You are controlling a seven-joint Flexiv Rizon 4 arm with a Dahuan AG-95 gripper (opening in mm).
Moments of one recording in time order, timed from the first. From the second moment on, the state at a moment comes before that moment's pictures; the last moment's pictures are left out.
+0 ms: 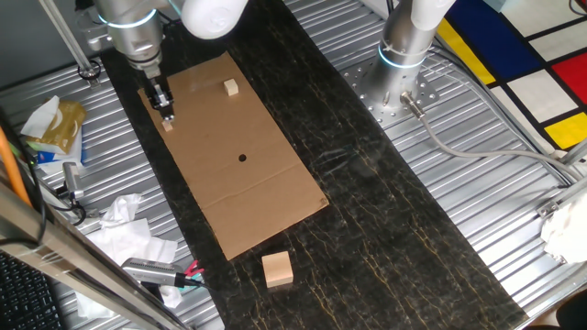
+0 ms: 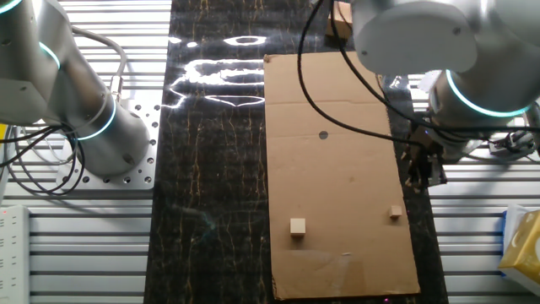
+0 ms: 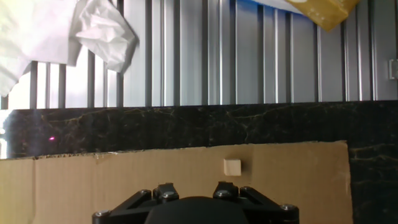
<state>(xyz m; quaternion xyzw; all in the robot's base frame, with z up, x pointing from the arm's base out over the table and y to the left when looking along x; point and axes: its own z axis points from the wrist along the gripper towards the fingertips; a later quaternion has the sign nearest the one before) 0.624 -0.115 0.138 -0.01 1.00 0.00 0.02</state>
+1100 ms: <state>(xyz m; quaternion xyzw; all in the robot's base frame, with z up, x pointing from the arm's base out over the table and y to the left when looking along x) 0.633 -0.130 0.136 -0.02 1.00 0.00 0.02</state>
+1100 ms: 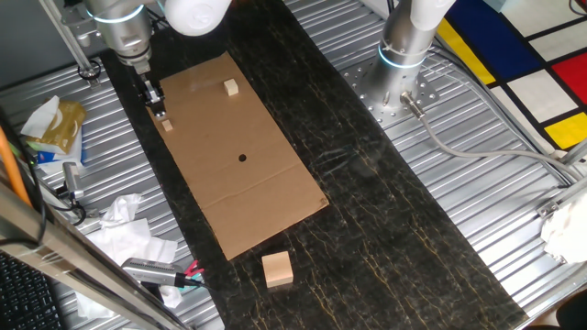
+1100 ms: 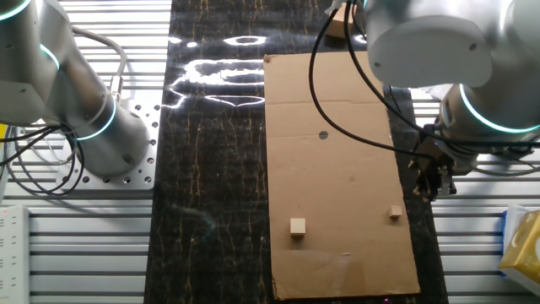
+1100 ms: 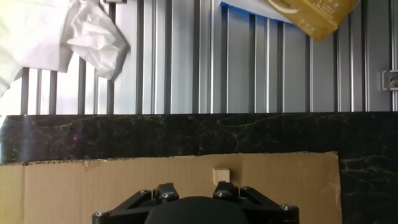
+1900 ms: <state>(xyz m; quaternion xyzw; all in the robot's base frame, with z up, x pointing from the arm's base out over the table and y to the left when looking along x) 0.642 -0.136 0.132 -0.03 1.00 0.00 0.02</state>
